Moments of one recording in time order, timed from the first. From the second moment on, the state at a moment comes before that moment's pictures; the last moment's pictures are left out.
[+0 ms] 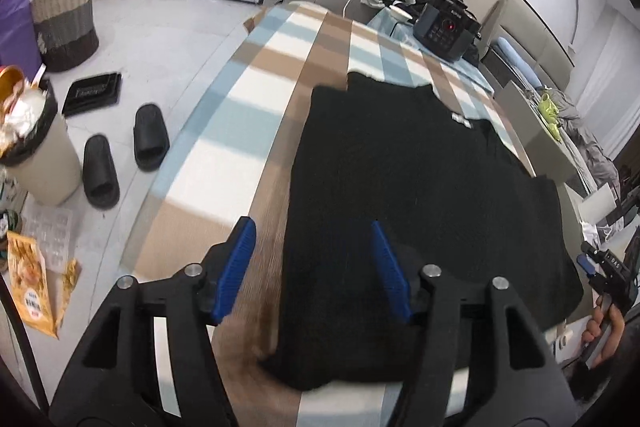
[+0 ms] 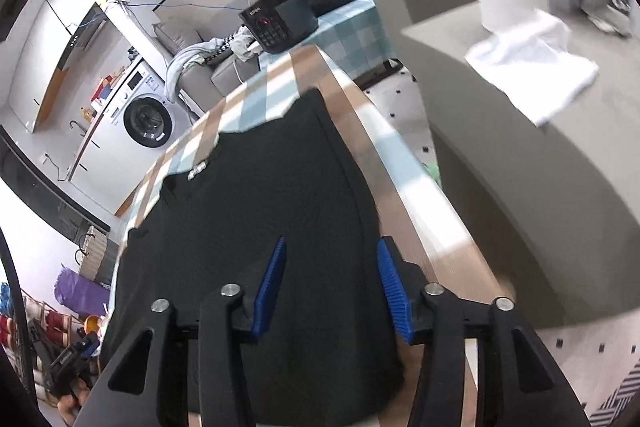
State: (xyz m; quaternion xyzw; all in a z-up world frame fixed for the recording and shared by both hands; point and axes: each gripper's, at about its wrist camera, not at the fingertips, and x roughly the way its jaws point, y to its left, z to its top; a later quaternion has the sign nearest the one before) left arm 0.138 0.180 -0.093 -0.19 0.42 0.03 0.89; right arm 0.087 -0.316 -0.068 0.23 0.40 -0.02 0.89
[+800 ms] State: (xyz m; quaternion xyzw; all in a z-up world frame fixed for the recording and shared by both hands) left arm 0.323 0.173 -0.144 -0.13 0.49 0.02 0.86; right arm 0.255 -0.322 -0.092 0.20 0.45 -0.01 0.87
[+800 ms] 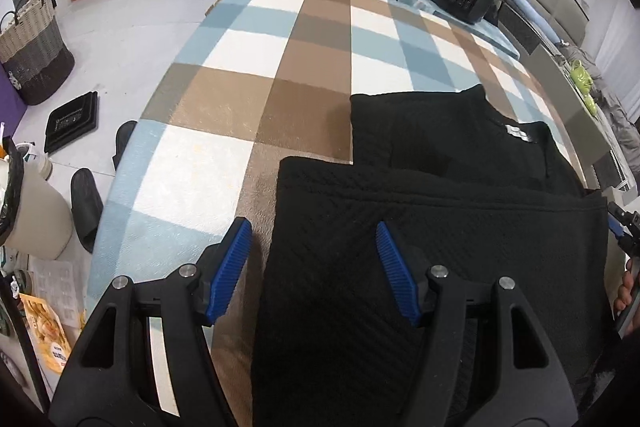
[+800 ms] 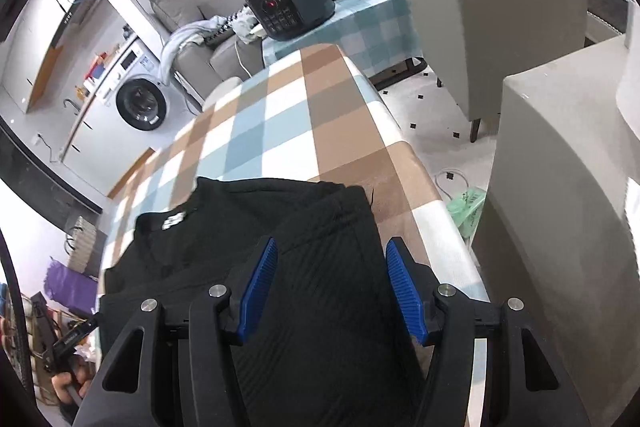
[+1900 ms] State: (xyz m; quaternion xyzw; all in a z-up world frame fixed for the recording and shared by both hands) left arm 0.305 0.177 -0.072 -0.17 0.37 0.01 0.91; right arm 0.224 -0.309 -0.037 0.14 0.35 0.02 0.93
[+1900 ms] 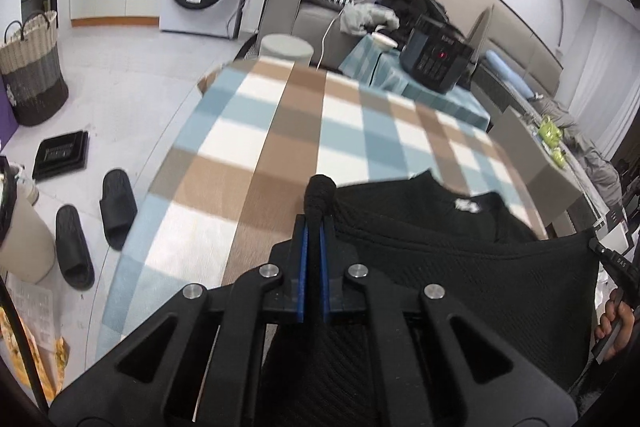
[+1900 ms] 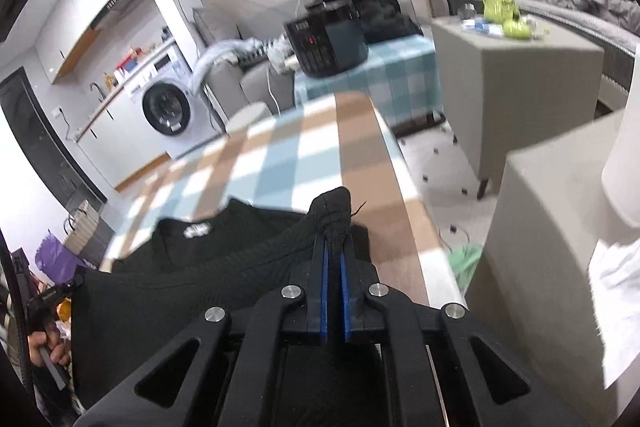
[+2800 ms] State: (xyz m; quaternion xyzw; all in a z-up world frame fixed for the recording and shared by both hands) left arm 0.313 0.193 -0.081 -0.18 0.40 0.08 0.90; right arm 0.221 -0.321 -0.045 0.19 0.40 -0.02 0.90
